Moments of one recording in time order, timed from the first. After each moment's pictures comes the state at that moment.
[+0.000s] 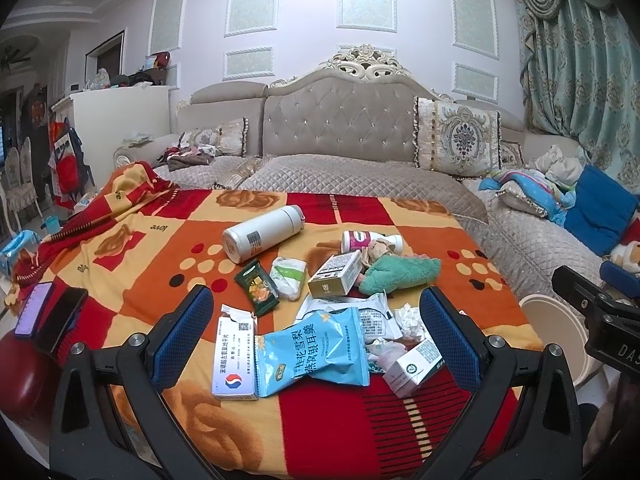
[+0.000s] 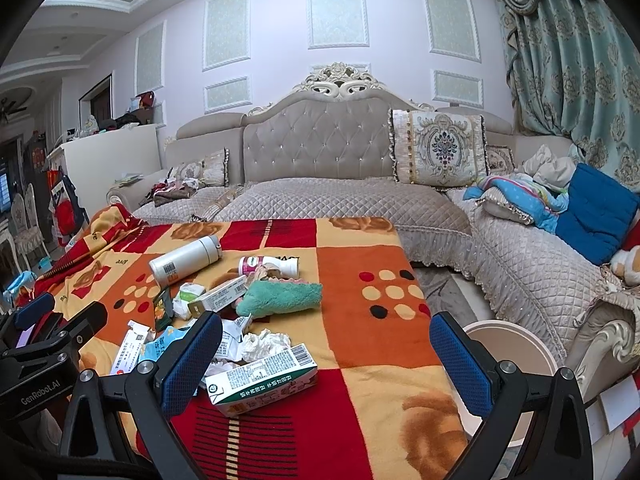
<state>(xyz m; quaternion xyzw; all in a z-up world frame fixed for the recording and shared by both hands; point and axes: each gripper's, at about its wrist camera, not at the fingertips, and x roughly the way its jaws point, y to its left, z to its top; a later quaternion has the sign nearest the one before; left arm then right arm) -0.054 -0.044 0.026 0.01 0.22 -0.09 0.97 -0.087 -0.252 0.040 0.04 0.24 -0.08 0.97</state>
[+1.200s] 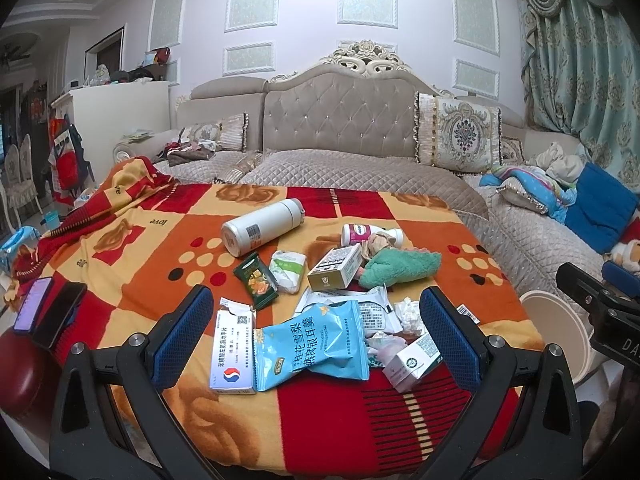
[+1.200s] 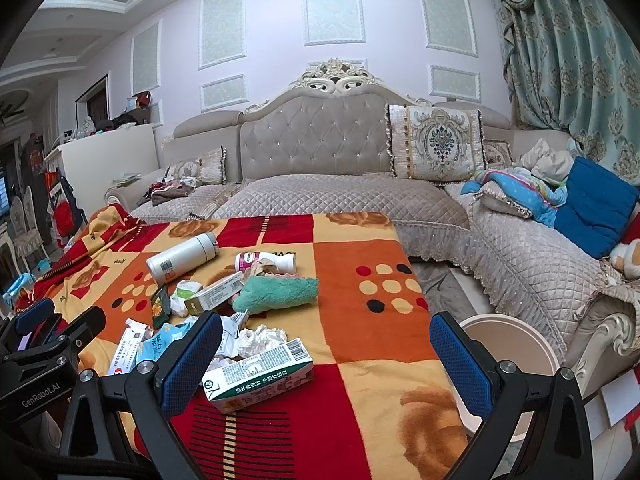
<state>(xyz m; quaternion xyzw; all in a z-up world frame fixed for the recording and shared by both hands) -0.059 -0.048 0.021 0.01 0.23 -0.09 0.97 -0.087 -0.259 0.036 0.05 0.27 -0.08 0.96</state>
